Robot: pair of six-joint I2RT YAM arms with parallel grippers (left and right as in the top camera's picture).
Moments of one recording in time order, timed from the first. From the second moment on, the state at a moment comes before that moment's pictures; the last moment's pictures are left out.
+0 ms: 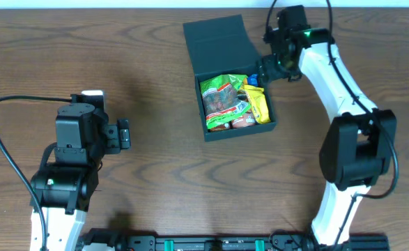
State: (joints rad) left arm -0.09 0.92 0.91 -0.79 -0.14 -0.06; right arm 0.15 2.08 1.76 -0.92 -0.01 -0.10
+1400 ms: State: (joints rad) left arm -0.09 0.92 0.91 -0.79 -0.14 -0.06; right arm 0.20 2.09 1.62 -1.02 -0.11 0.12
